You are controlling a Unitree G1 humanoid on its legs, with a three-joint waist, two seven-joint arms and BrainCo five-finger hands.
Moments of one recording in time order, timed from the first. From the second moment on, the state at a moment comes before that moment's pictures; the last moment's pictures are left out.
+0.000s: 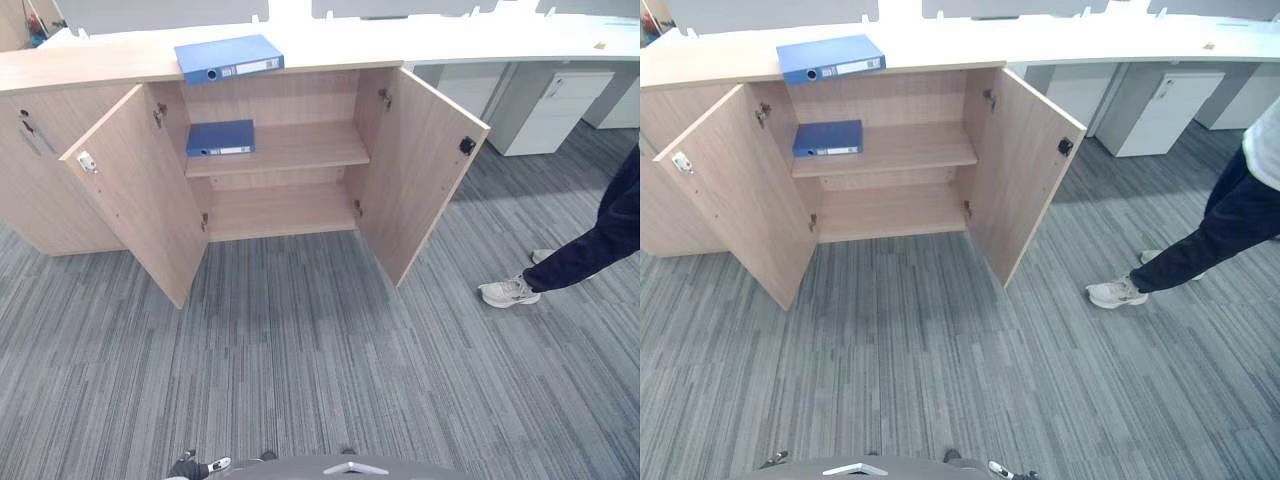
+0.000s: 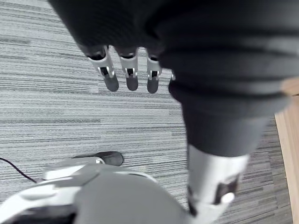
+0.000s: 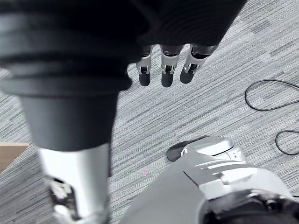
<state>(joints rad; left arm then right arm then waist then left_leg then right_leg) 0.16 0.12 0.09 1.09 -0.02 -0.01 0.06 0.12 -0.10 -0.25 1.12 0.15 0.00 -0.12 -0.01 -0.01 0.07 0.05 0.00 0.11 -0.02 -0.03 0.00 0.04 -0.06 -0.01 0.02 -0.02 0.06</state>
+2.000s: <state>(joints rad) 0.01 -0.01 0.27 1.01 -0.04 -0.04 0.08 -0.01 -0.05 -0.26 0.98 0.16 -0.03 -0.12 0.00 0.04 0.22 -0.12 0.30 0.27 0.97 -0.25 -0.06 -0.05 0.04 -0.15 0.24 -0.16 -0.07</state>
